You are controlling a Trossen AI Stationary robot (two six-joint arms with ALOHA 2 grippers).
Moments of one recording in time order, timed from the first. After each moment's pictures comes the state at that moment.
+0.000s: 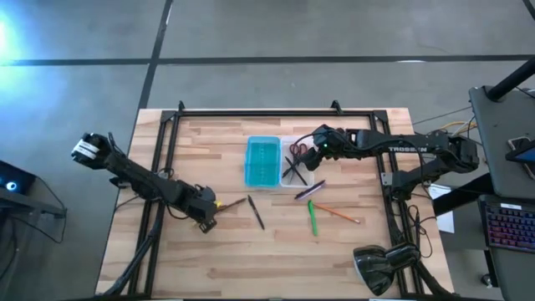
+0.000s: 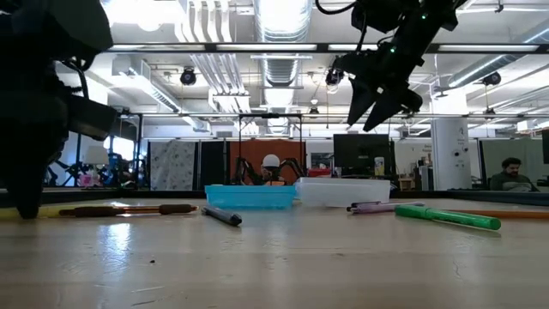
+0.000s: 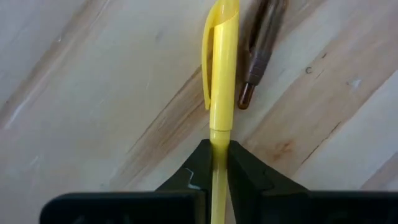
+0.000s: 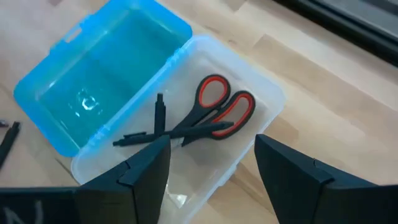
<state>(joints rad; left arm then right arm) -0.37 1.29 0.55 -0.60 -0.03 -1.10 -0.24 1.35 0.96 -0.56 0.28 0.61</state>
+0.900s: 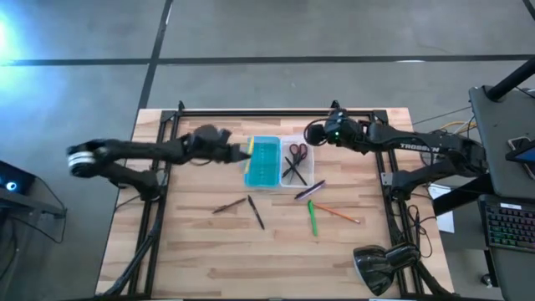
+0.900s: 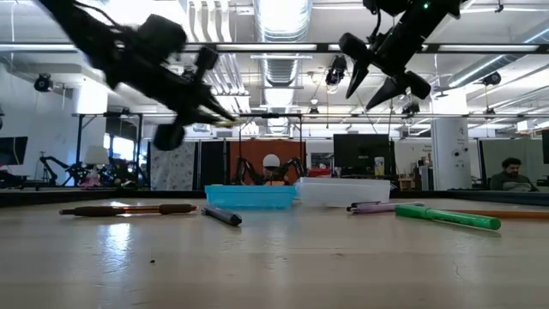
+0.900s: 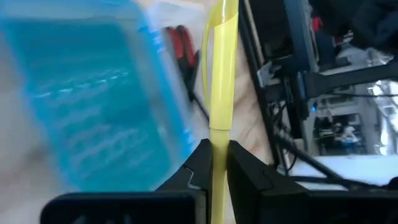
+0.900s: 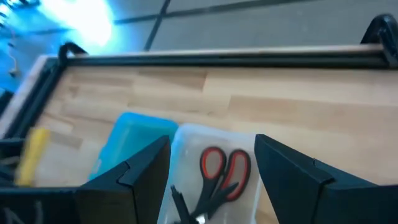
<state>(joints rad) 0.39 1.27 0.58 0.28 0.25 -1.06 -0.30 1.24 0.97 -0.50 0.45 0.98</state>
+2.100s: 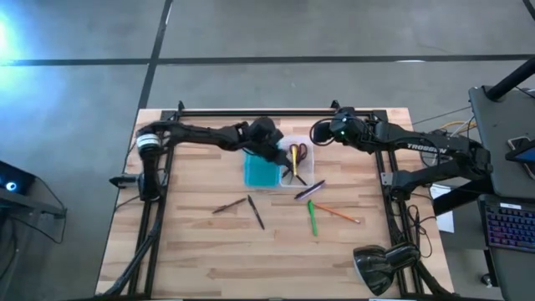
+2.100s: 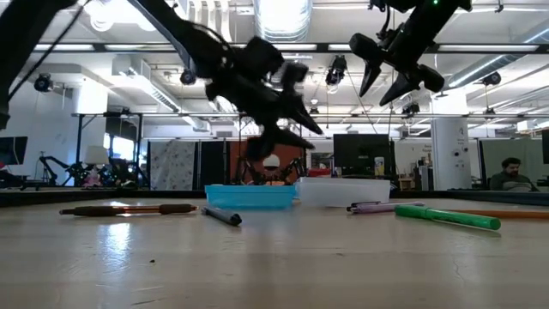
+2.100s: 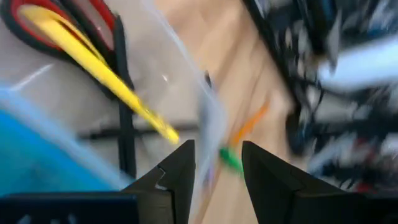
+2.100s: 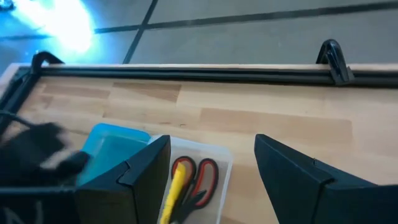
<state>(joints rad) 0.33 1.86 1.24 -0.01 0.48 -0.72 -0.31 1.19 0.97 -0.60 0.53 0.93</state>
